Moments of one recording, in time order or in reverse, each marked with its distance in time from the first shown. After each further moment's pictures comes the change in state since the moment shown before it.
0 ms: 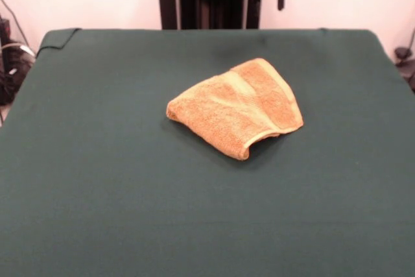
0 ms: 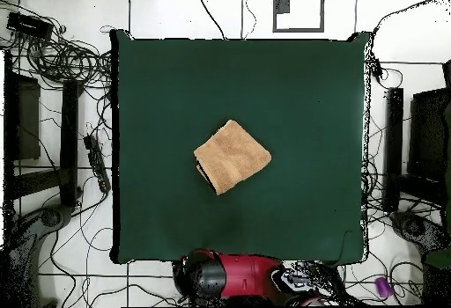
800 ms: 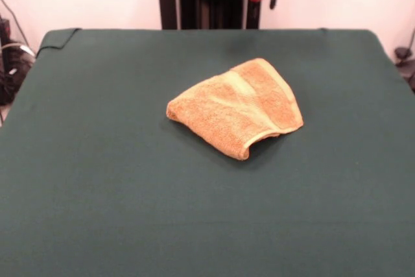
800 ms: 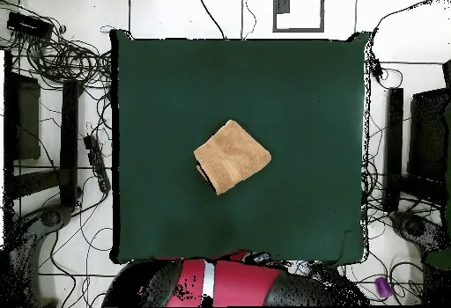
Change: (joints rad) arm 0.157 0.225 -0.076 -0.120 -0.210 0.031 0.000
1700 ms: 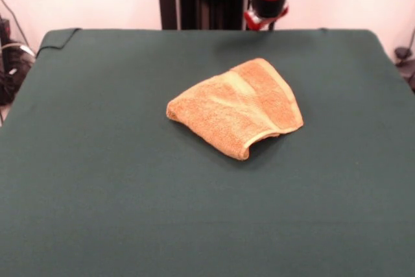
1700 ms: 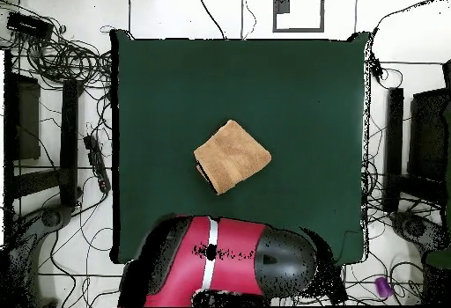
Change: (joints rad) arm -0.001 0.262 0.000 -0.179 -0.043 -0.037 0.000
